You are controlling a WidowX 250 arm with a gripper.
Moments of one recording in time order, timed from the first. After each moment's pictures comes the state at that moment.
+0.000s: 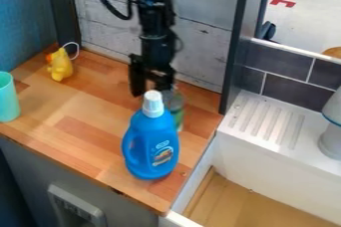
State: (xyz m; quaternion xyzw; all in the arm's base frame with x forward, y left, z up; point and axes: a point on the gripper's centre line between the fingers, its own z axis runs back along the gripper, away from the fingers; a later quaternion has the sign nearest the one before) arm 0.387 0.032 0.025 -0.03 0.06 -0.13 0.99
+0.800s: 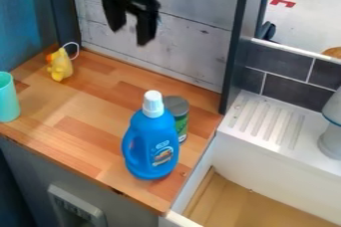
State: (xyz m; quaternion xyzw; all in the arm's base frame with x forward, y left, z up) arm 0.372 0.065 0.143 0.06 -0.10 -0.07 0.99
